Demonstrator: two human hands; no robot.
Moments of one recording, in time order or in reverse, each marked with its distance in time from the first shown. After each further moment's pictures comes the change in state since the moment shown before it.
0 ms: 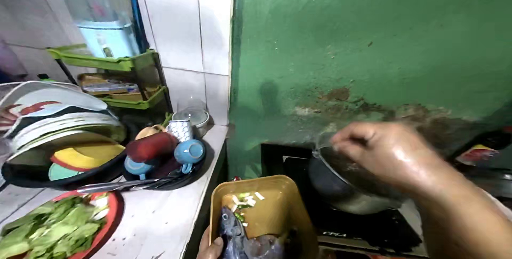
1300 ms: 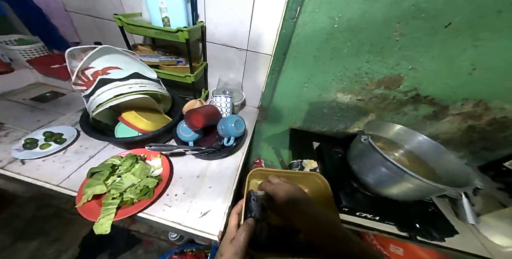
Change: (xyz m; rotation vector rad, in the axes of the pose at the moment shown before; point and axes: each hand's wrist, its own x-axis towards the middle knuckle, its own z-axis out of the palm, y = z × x) left_hand -0.026 0.000 -0.068 0.118 -0.088 0.100; right_hand -0.056 -0.132 0.215 0.102 -0.636 -0.275
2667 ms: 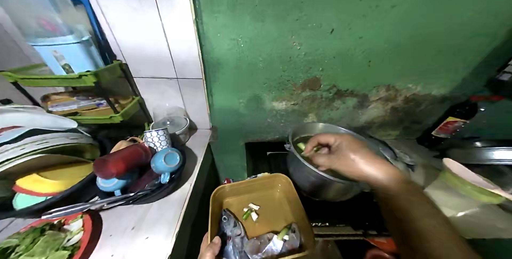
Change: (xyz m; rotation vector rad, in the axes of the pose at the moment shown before) left_hand 0.048 -0.012 0.113 -0.177 0.055 -0.168; right_hand -0.130 0.178 -0.171 0.357 0.539 0.258
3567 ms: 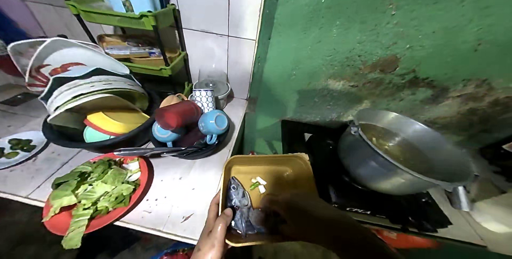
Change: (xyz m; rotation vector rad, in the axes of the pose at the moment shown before) left_hand -0.017 0.032 -0.095 0.164 0.050 0.184; right_hand -0.030 -0.106 0.186 -0.353 -0.919 -0.211
